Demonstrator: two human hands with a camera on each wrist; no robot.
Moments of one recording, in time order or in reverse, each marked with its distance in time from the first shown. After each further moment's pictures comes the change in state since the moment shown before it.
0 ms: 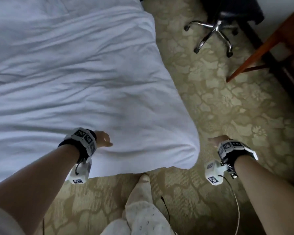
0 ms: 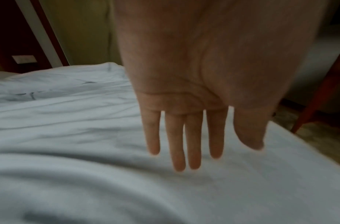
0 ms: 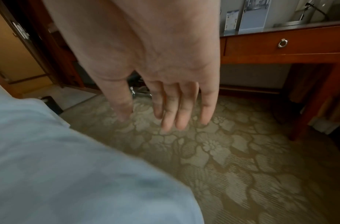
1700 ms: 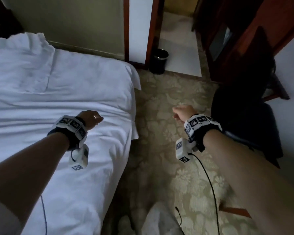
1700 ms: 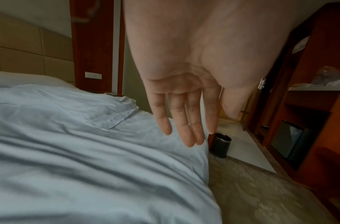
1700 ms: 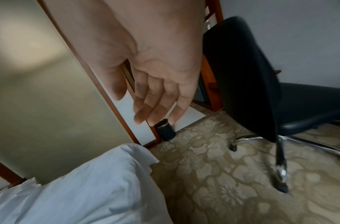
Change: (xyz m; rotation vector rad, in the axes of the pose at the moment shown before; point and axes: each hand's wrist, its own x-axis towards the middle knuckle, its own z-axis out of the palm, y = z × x) left_hand 0.266 0.163 -0.663 -0.804 0.712 -0.222; right_hand 0.332 -0.682 -0.447 0.065 -0.055 -0.870
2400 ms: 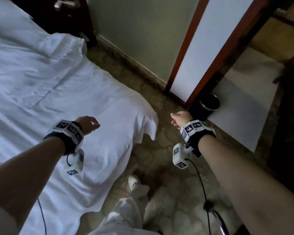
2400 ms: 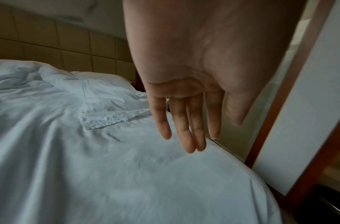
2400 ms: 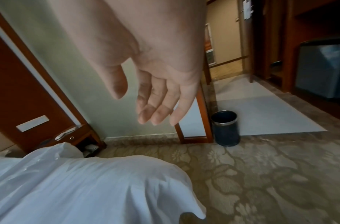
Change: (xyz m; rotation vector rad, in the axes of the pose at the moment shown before) left_hand 0.396 0.117 -0.086 -0.221 0.144 -0.497; right_hand 0.543 -0.247 0.002 -0.212 -0.374 -0.230
